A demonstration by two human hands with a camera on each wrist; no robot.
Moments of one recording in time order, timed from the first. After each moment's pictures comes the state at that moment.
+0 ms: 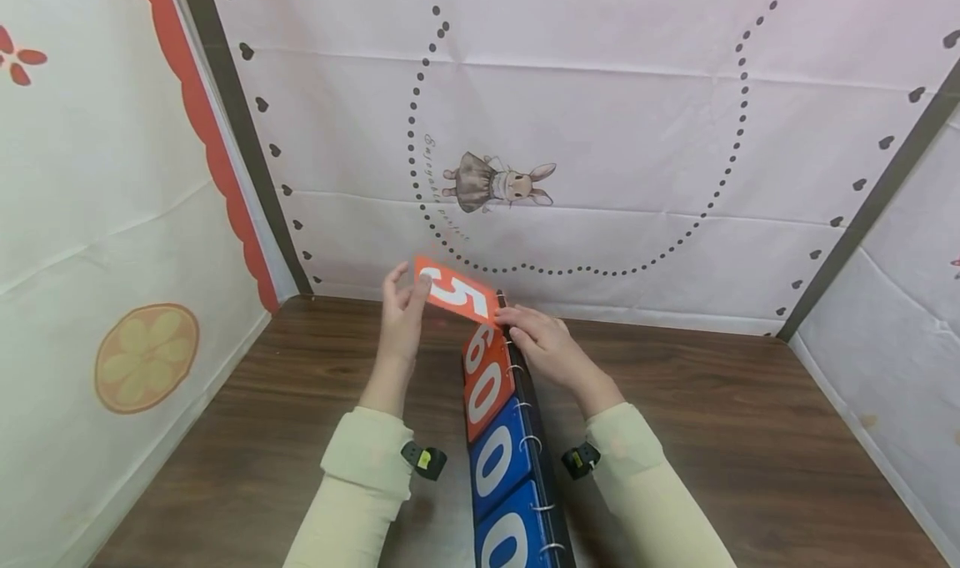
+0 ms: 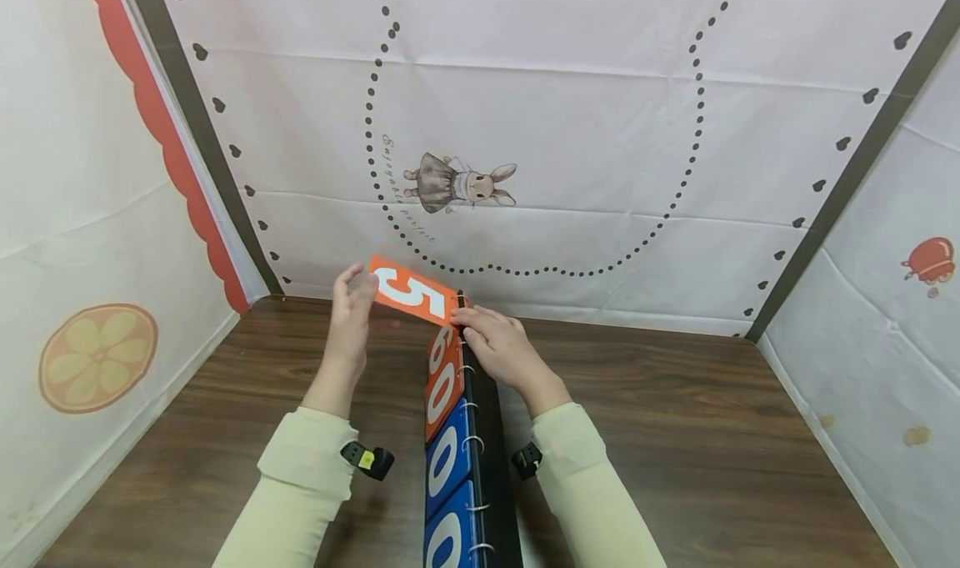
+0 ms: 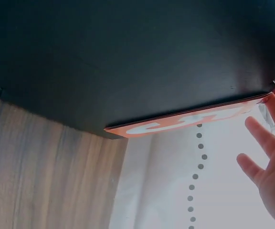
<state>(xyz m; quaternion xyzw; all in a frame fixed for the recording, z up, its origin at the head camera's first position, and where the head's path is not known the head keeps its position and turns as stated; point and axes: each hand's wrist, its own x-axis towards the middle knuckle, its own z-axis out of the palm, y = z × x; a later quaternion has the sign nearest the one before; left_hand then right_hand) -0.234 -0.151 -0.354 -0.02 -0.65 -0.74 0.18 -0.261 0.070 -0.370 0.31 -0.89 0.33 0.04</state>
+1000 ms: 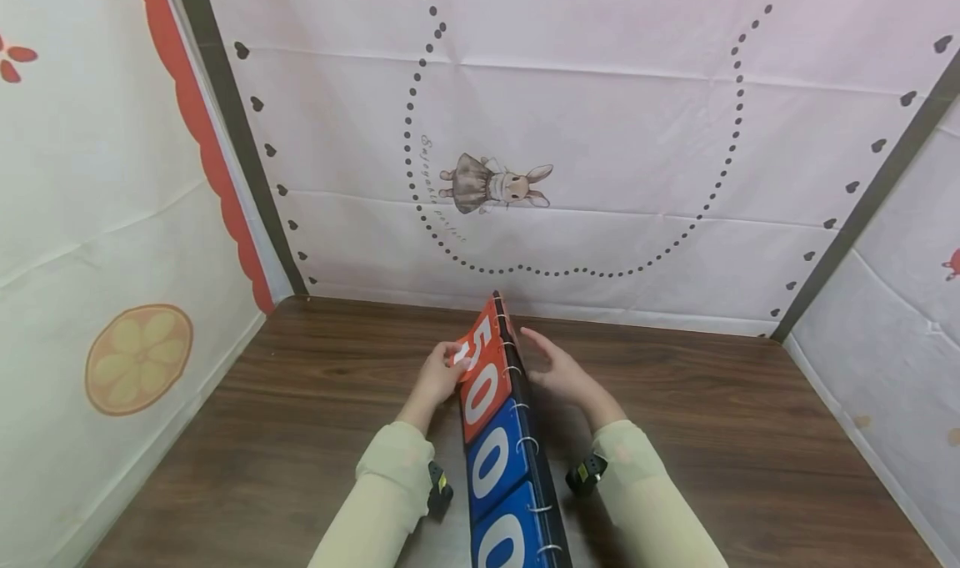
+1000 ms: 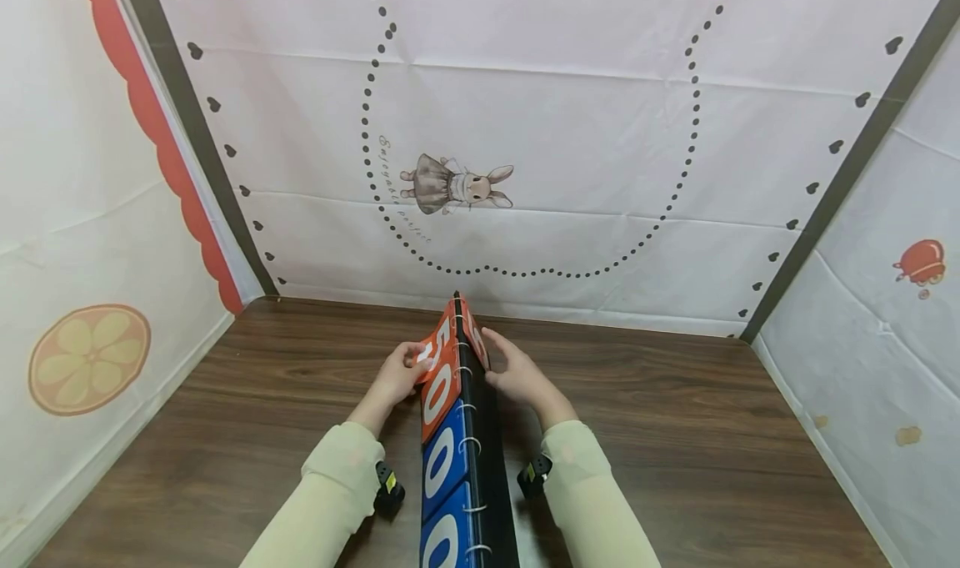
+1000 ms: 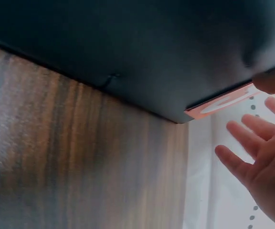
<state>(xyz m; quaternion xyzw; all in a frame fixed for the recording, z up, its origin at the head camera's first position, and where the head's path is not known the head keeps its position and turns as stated) -0.264 -0.125 -0.456 0.11 -0.83 -0.55 -0.01 -0.272 0.092 -0.424 0.17 -0.85 0.49 -0.10</state>
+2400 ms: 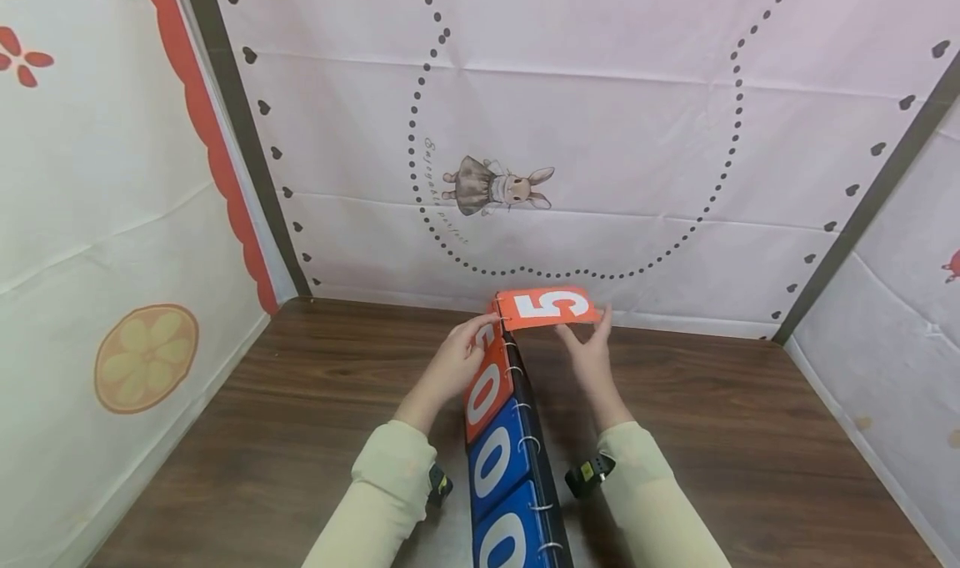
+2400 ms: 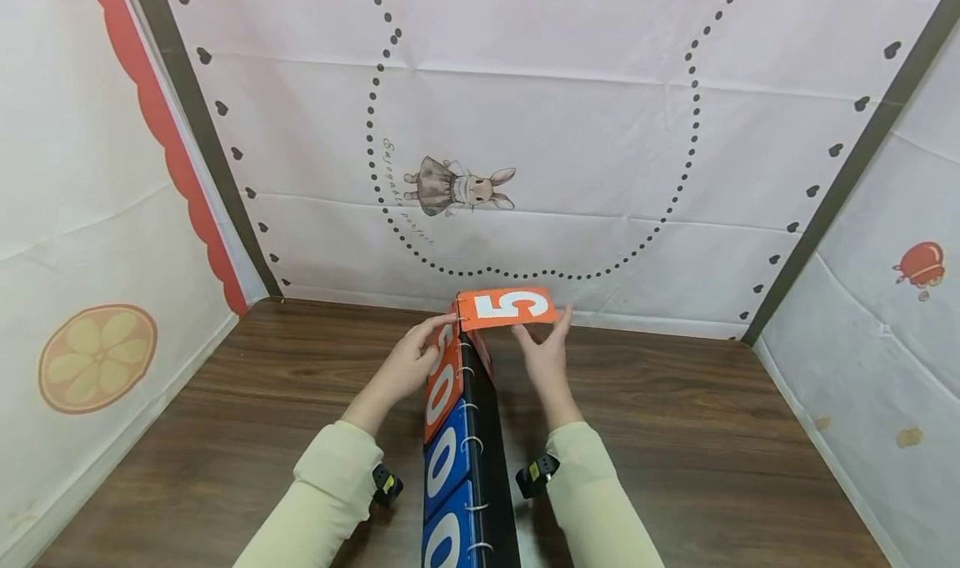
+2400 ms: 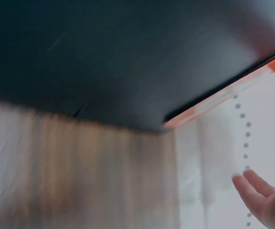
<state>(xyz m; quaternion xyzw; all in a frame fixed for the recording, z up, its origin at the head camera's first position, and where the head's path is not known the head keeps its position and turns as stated) -0.239 -0.108 -0.401 -0.09 -0.86 -0.51 0.05 -0.270 0.102 -0.407 0.02 -0.73 0.68 0.08</state>
